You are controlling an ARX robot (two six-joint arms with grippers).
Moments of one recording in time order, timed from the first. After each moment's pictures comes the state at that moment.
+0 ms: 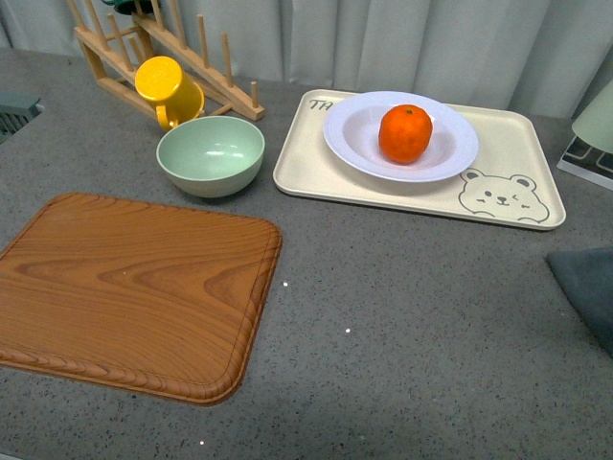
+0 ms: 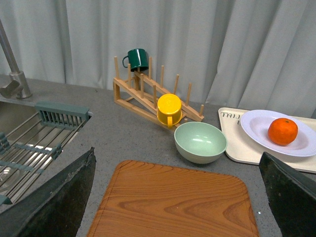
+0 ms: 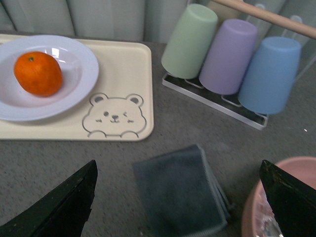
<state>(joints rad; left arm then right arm) 0.00 0.00 0.02 0.00 0.00 0.00 0.10 1.24 0.33 0.47 0.30 0.03</state>
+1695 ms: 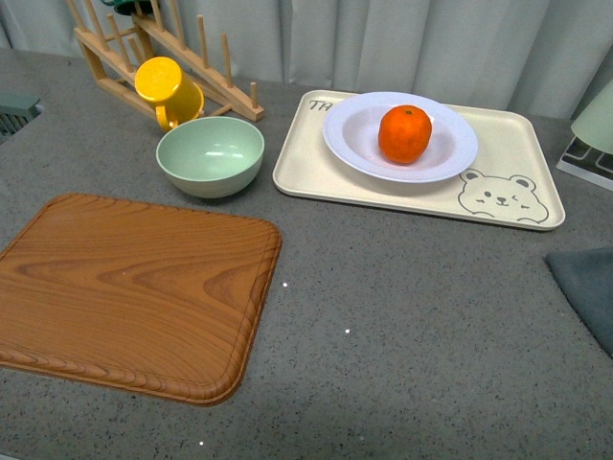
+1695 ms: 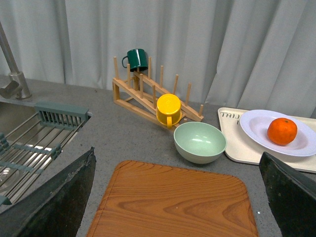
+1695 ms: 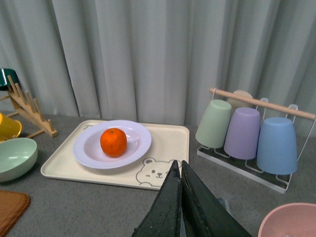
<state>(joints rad) 0.00 0.00 0.02 0.00 0.00 0.00 0.00 0.12 0.01 0.11 0.00 0.00</state>
